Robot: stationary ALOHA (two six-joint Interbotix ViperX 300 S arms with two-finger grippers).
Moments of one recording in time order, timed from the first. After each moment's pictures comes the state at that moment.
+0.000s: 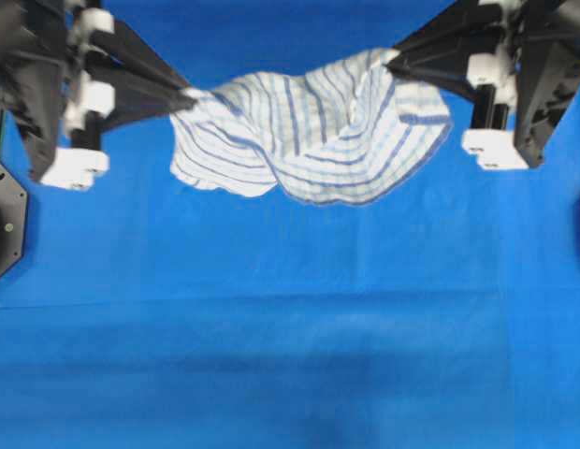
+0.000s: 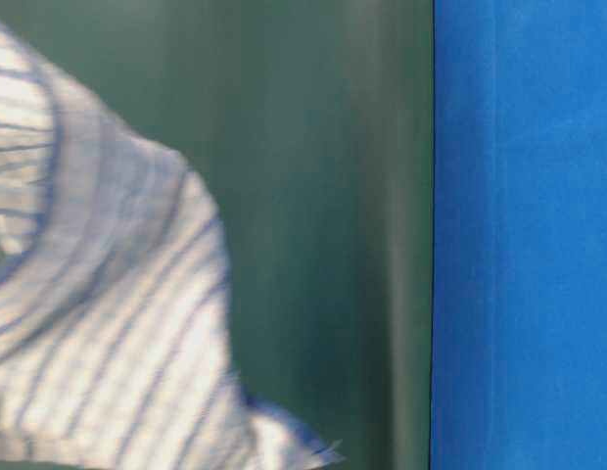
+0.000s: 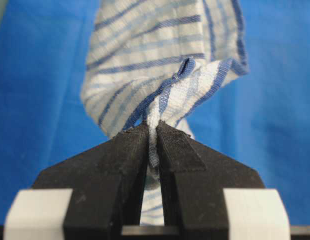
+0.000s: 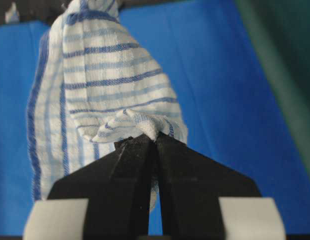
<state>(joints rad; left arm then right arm) 0.11 -0.55 0.34 -0.03 0.61 -0.01 -0.04 -0.43 0.18 -0.25 0.76 0.25</state>
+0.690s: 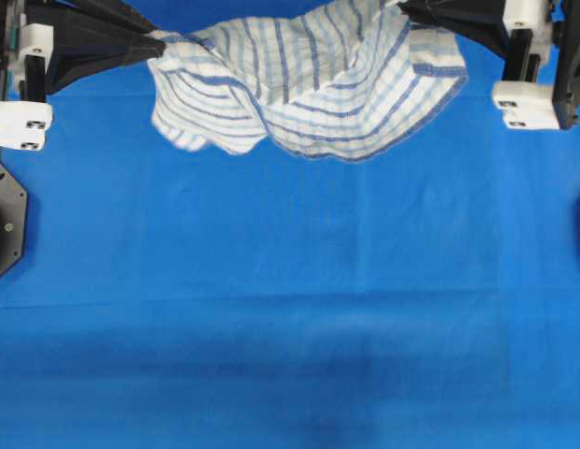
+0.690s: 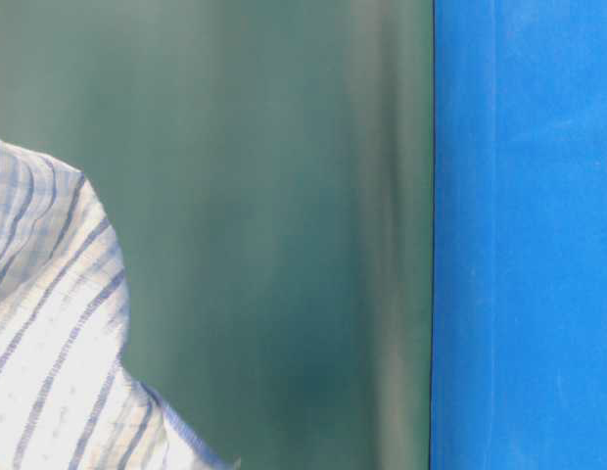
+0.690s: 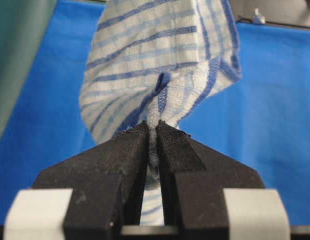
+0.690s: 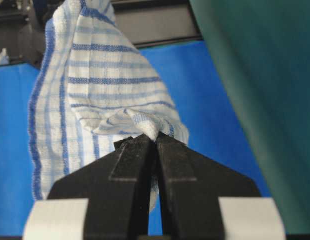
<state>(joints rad) 0.14 -0.59 0.26 -0.02 0.63 0.00 -0.06 -0.43 0.06 -0.29 0.80 0.23</state>
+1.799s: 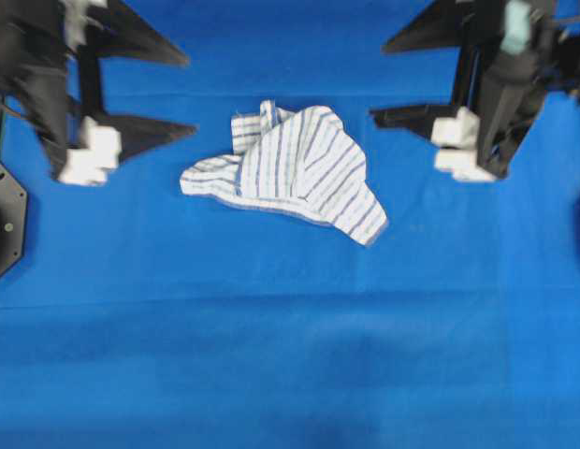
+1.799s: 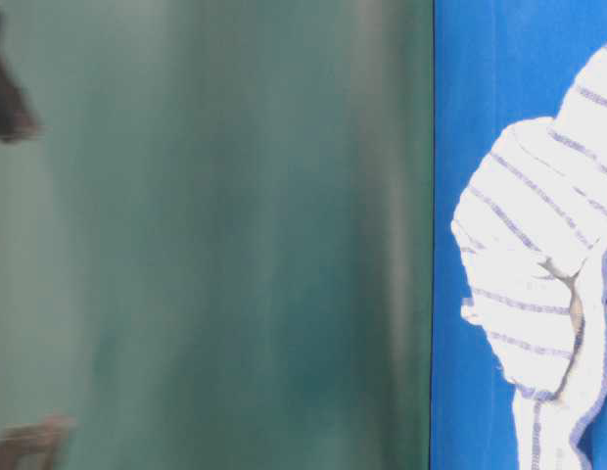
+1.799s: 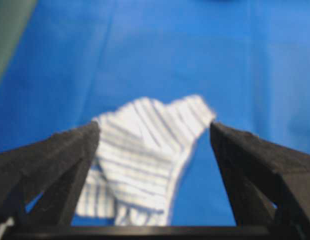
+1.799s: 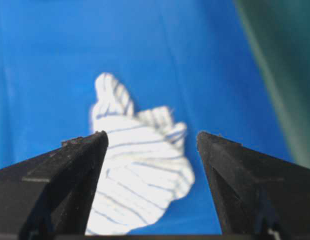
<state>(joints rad) 0.16 -0.60 0.63 -0.03 0.33 0.02 -0.06 -0.41 0.36 -0.29 0.65 0.25</state>
